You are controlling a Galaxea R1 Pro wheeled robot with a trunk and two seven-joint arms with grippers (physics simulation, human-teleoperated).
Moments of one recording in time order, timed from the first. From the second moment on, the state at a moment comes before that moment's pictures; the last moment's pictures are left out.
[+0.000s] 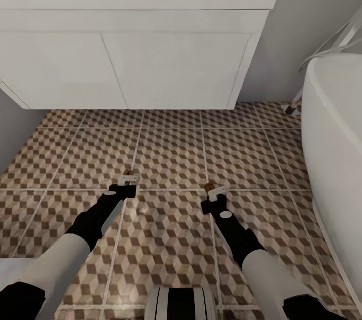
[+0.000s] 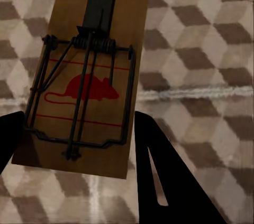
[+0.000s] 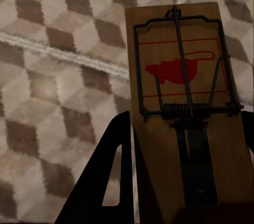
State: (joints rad) left arm -0.84 0.08 -0.30 -0.73 0.25 0.36 0.18; right arm -0.77 0.15 0.10 -0.56 0.24 0.09 -0.04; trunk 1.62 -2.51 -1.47
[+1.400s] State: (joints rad) left arm -0.84 0.08 -0.30 -0.56 0.25 0.14 0.17; right arm -0.77 0.14 0.11 -0.56 0.24 -0.04 -0.05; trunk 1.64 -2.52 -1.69
